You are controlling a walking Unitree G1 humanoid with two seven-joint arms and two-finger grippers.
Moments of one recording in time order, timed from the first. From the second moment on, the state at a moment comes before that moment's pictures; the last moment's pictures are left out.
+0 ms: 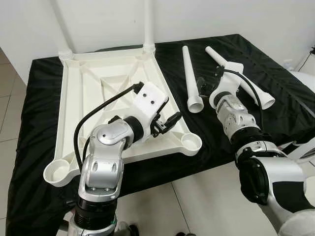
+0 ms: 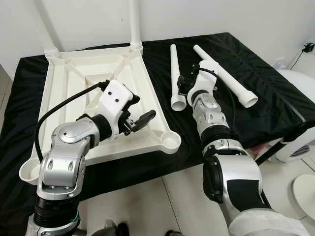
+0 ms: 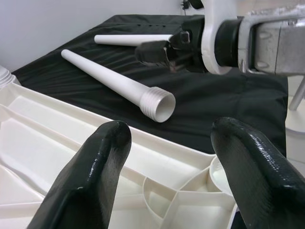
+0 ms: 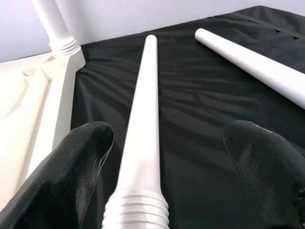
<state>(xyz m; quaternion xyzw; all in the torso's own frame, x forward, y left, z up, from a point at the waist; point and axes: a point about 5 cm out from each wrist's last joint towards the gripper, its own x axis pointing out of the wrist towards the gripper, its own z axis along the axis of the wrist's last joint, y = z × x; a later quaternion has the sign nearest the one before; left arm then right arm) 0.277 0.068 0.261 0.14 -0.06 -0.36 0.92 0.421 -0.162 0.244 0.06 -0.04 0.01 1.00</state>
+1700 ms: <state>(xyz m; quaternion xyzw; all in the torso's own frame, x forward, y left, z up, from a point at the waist) 0.262 0.069 0.262 0.12 -0.02 -0.36 0.93 0.426 -0.119 0.241 0.11 0.04 0.04 0.99</state>
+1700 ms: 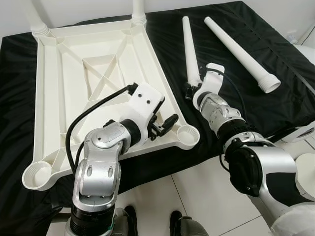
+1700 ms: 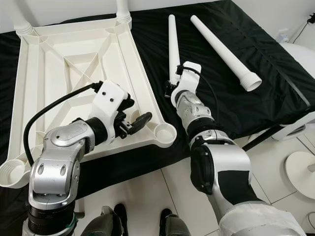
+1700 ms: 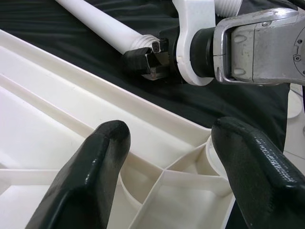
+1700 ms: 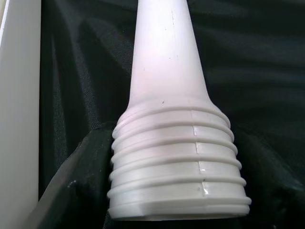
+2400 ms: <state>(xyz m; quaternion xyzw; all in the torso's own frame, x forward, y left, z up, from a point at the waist) 0.284 0.080 0.271 0.08 -0.05 -0.31 0.95 0.422 -0.137 0.233 0.09 -0.02 0.04 1.00</state>
